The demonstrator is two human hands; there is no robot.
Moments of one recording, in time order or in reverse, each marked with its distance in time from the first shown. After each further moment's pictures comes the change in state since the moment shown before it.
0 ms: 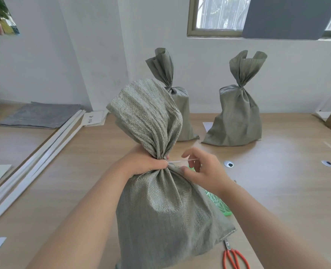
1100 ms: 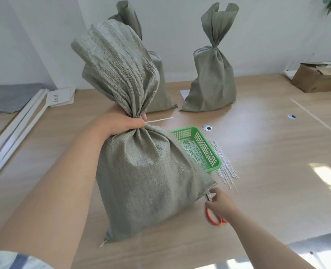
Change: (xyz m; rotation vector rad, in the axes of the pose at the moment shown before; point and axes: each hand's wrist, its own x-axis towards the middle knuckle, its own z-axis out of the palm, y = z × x) left_hand 0.011 0.003 0.008 0.064 0.028 0.023; right_hand -0.213 0.146 0.060 -0.177 -0.250 1.044
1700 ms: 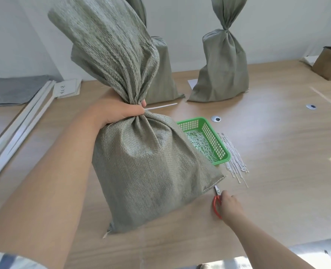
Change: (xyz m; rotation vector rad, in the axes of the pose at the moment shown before) left_hand -0.003 0.002 0.001 0.023 0.015 0.005; right_hand 0.028 0.041 0.046 -0.258 0.092 0.040
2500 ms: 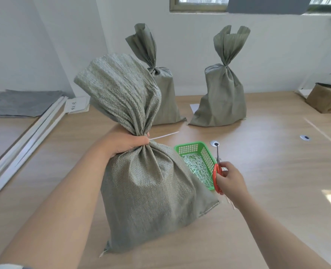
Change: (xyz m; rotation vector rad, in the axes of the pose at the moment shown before) left_hand -0.013 0.007 -0.003 -0.158 0.046 -0.104; right_hand -0.022 -0.084 -0.181 0.777 0.207 -0.194
